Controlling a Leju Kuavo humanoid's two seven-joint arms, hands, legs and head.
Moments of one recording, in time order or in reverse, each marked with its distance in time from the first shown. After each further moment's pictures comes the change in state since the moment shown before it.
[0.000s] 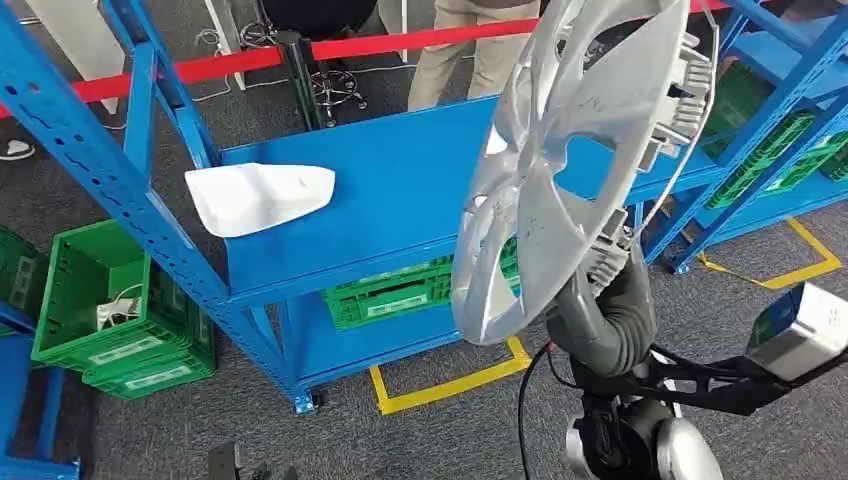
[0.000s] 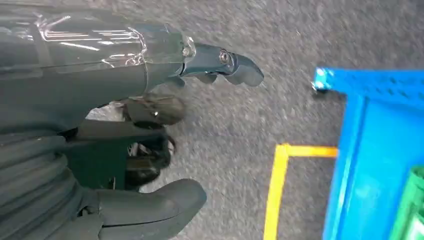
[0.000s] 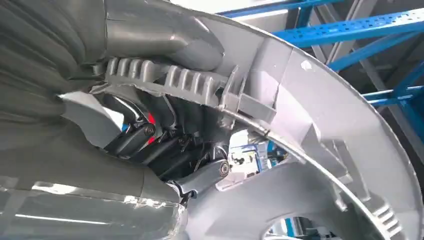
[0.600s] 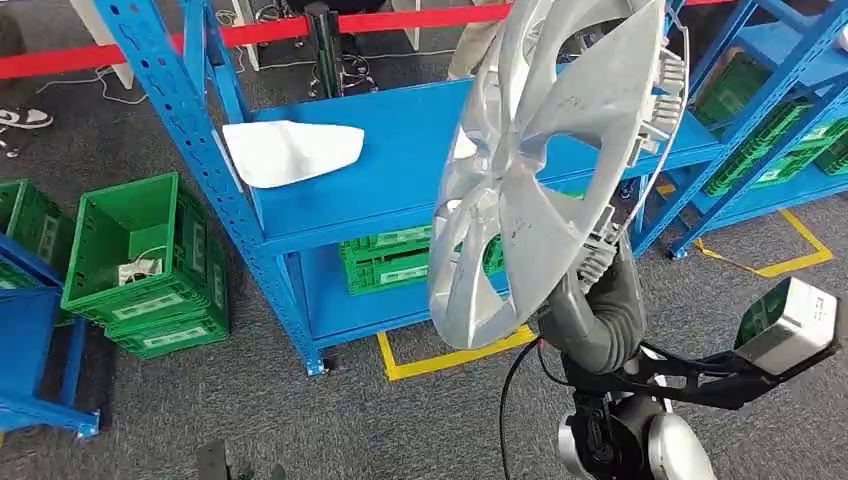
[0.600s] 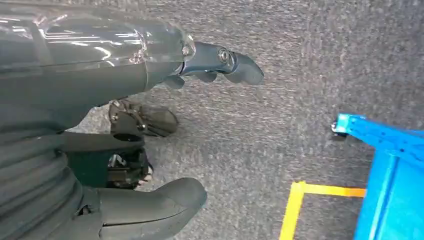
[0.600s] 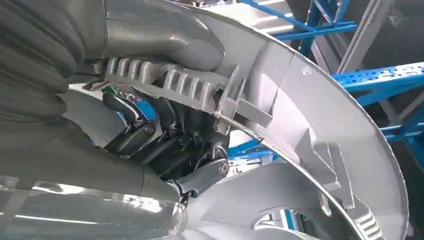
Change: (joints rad) left arm -0.015 0.007 0.003 0.003 0.002 0.037 -0.025; right arm -0.013 0.004 0.011 0.010 0.000 0.006 -0.002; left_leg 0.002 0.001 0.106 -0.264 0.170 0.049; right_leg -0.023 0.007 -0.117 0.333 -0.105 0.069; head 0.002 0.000
